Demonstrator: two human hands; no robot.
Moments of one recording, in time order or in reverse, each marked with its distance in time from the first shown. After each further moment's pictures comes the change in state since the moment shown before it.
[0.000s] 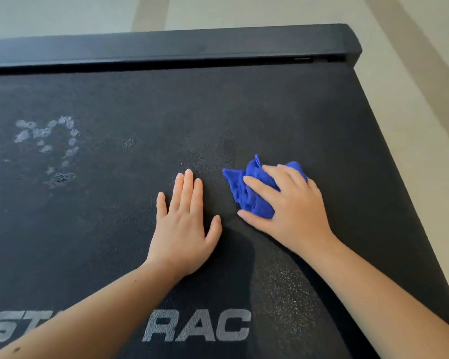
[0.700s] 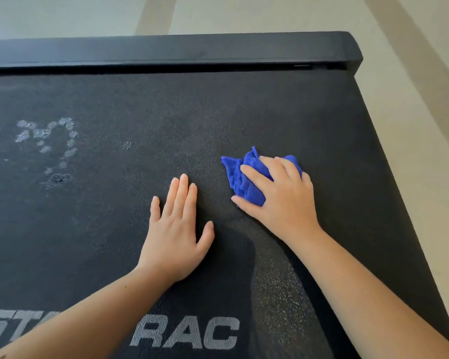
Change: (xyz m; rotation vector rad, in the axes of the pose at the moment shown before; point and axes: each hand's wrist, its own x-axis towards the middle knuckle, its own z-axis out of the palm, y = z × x) left_hand -0.002 -0.001 0.002 -0.019 0.067 0.014; right_hand 0.024 0.009 0.010 -0.025 0.012 0.066
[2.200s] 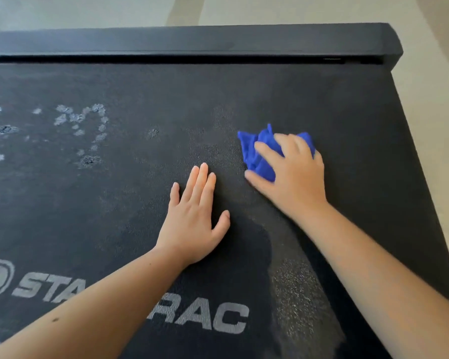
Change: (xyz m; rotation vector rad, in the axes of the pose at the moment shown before) left_hand -0.001 0.001 -0.002 0.018 -0.031 -0.019; right_hand 0.026 -0.006 0.003 0.041 -0.052 0.012
